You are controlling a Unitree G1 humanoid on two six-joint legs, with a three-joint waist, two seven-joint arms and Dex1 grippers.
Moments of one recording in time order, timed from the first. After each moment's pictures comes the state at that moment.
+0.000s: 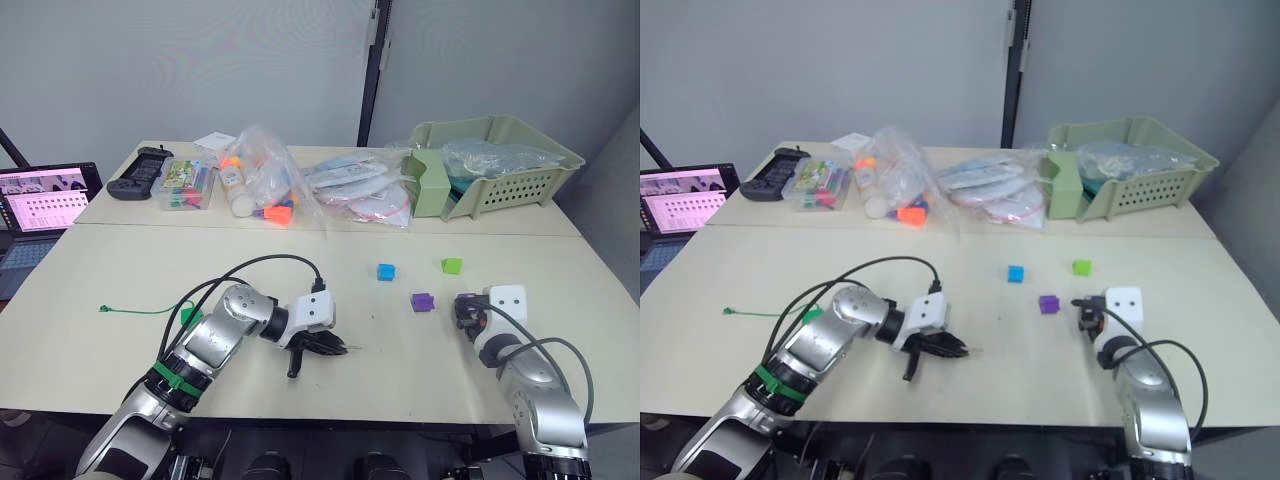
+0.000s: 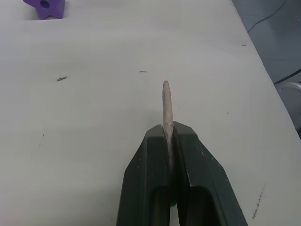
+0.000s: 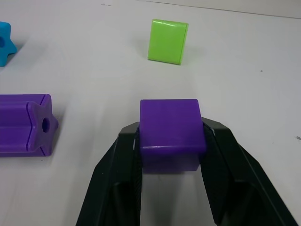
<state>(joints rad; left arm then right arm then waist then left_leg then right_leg) -0.59 0.50 -0.44 0.01 -0.12 0.40 -1.24 -0.10 -0.30 -0.25 -0.18 0.15 0.51 0.19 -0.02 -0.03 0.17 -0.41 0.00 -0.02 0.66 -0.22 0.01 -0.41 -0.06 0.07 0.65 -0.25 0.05</state>
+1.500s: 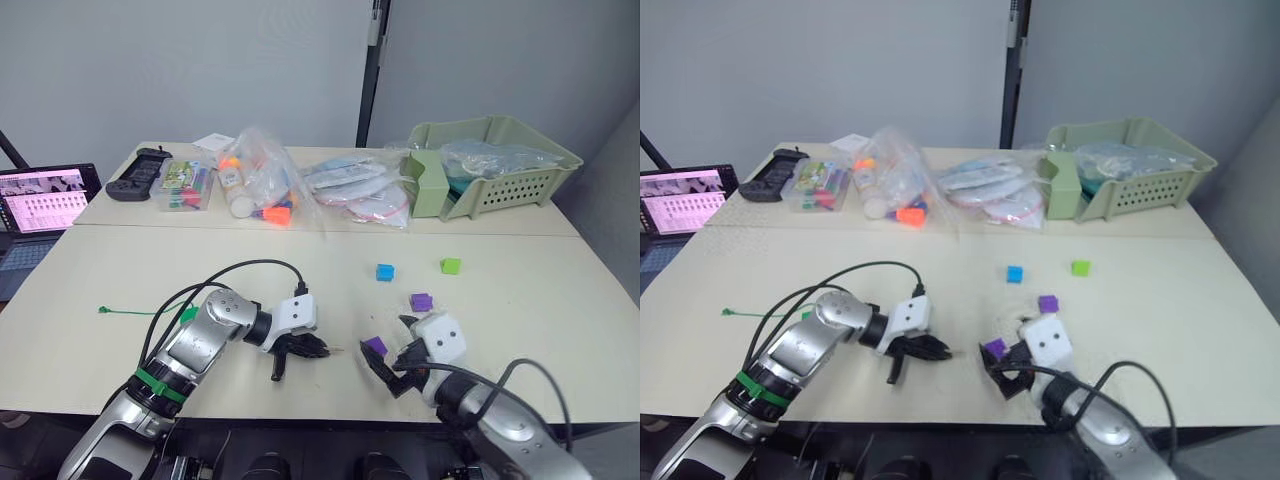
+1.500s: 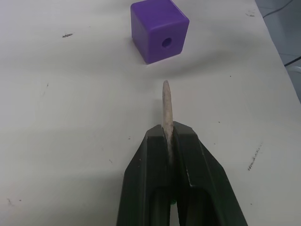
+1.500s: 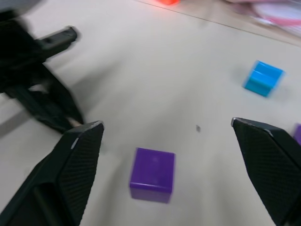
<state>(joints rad) -0.54 0.56 -0.41 0.00 -0.12 0.40 -1.24 0.09 -0.50 0.07 -0.86 0.36 0.78 0.42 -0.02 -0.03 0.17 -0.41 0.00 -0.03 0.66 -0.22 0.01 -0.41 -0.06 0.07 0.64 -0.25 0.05</state>
